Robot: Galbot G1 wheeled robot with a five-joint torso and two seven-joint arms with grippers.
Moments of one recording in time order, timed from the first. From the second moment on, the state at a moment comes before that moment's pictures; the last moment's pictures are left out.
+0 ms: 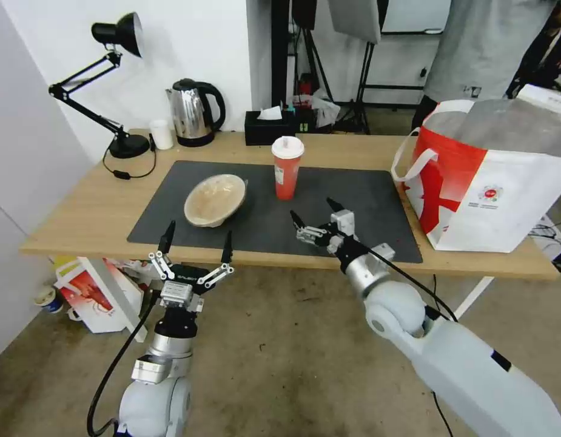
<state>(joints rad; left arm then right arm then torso) 1.56 -1.59 -0.56 -2.06 0.01 -0.60 0.21 -0.84 0.93 -0.14 1.84 0.62 0.03 0.21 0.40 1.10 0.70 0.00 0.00</state>
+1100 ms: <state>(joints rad) 1.57 -1.59 -0.57 -2.06 0.01 -0.60 0.21 -0.54 1.06 -0.27 1.51 0.63 0.03 0.16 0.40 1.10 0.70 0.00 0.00</state>
